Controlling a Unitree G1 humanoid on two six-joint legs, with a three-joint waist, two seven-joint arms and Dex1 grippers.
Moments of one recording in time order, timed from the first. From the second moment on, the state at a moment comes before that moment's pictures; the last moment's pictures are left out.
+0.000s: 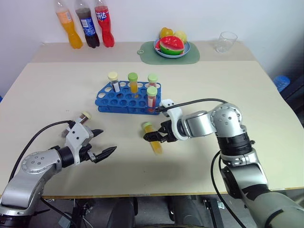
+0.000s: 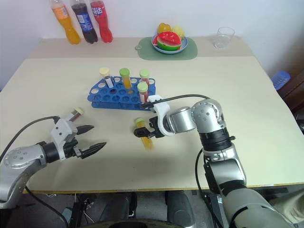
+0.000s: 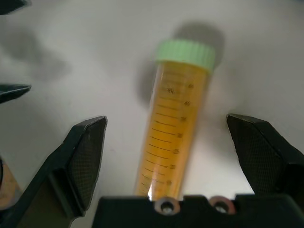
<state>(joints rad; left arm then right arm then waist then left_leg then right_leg) 0.13 0.75 0.18 -0.40 -0.44 0.43 -0.78 -0.84 -0.25 0.09 0.09 1.32 1.61 -0.43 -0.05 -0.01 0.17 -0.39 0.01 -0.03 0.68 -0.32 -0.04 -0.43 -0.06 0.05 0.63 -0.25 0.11</state>
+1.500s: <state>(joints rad) 0.14 0.47 0.20 -0.43 -0.46 0.35 -0.56 -0.79 0.05 0.35 0.54 0.11 -0.24 0.20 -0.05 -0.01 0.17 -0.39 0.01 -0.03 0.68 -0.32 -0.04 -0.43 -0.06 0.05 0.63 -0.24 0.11</state>
